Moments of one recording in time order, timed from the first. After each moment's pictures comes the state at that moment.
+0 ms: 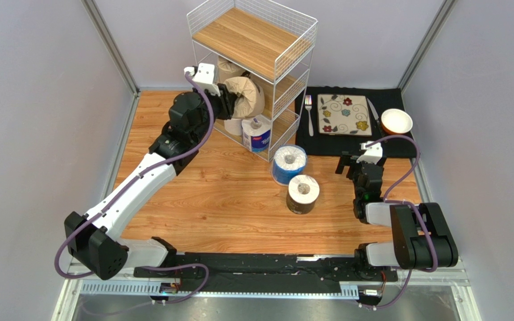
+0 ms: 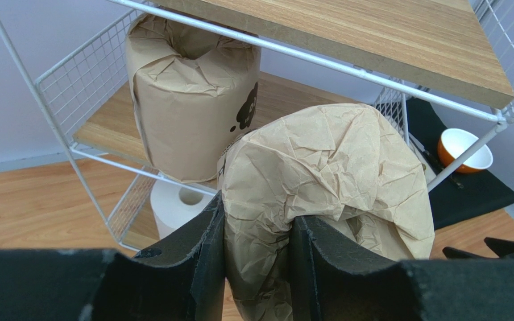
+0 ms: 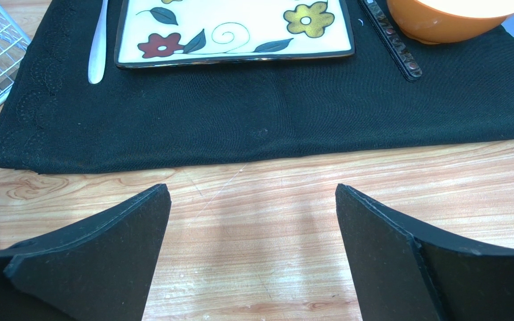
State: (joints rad) left arm -0.56 1.27 1.23 0.04 -0.17 -0.16; right arm 0.06 1.36 0.24 0.91 0.18 0.06
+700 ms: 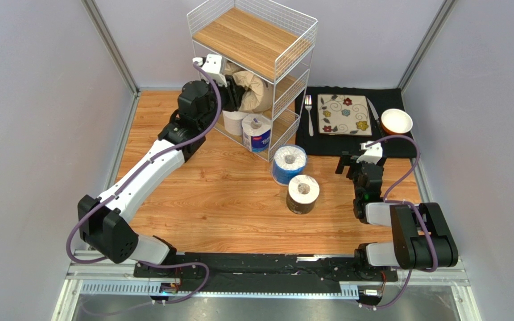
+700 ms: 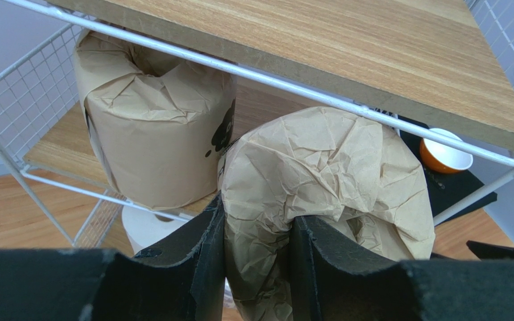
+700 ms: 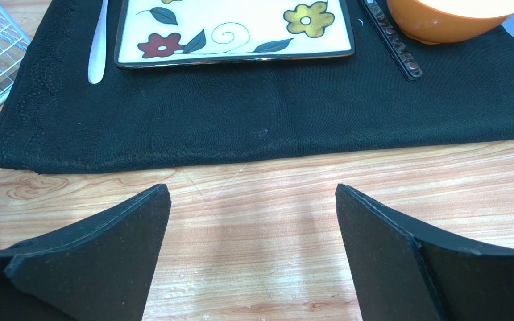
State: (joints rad) left arm -0.52 1.41 1.33 0.05 -0.08 -0.21; right arm 0.06 1.36 0.24 0.91 0.18 0.06
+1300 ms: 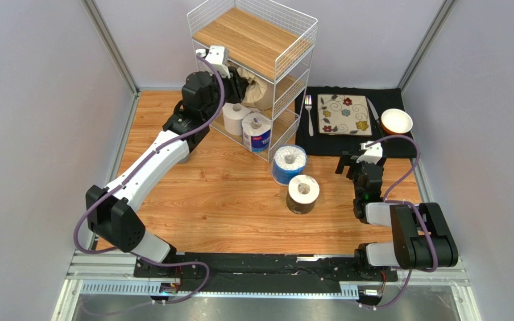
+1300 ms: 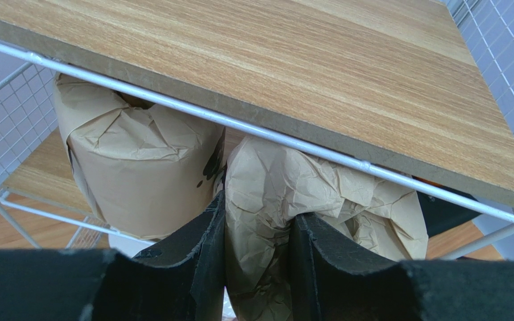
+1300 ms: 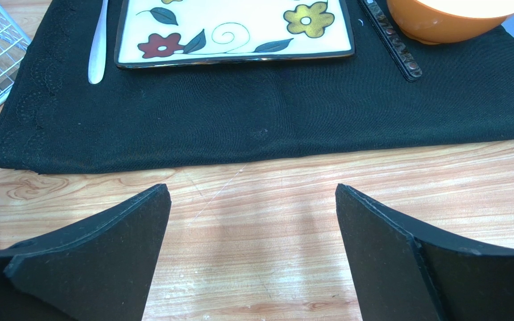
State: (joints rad) left arm -0.51 1.50 1.43 0.05 -0.05 -0.24; right arm 0.06 1.36 0.24 0.91 0.18 0.06
